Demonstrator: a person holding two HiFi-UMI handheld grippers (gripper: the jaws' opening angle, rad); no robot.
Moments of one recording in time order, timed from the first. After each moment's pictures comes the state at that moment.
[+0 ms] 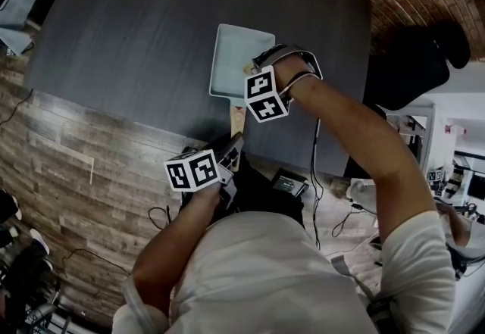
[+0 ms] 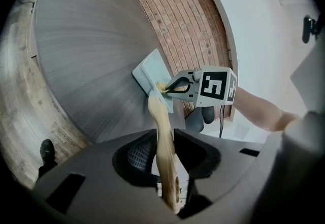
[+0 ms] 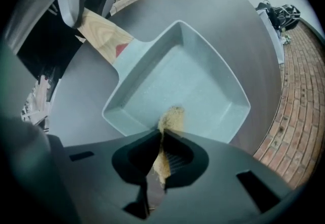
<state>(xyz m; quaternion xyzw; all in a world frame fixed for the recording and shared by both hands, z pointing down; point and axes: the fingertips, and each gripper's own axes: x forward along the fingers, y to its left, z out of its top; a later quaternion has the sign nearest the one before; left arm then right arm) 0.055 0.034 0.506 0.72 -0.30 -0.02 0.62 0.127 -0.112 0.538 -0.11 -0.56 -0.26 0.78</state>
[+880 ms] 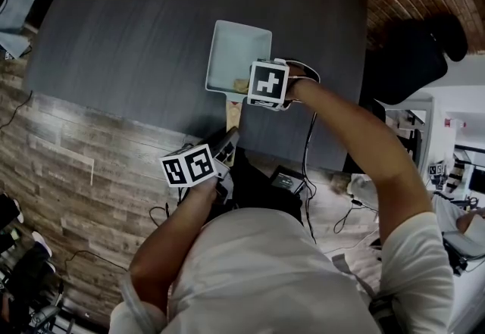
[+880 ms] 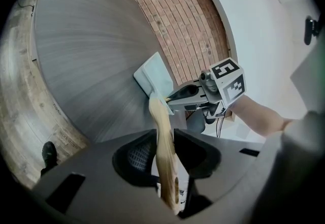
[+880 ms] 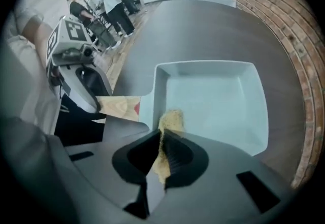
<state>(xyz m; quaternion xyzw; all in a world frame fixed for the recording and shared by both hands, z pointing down) 0.053 0.030 0.505 0.72 -0.31 -0.02 0.62 0.099 -0.057 0.524 0.00 -0.73 0.11 0.68</state>
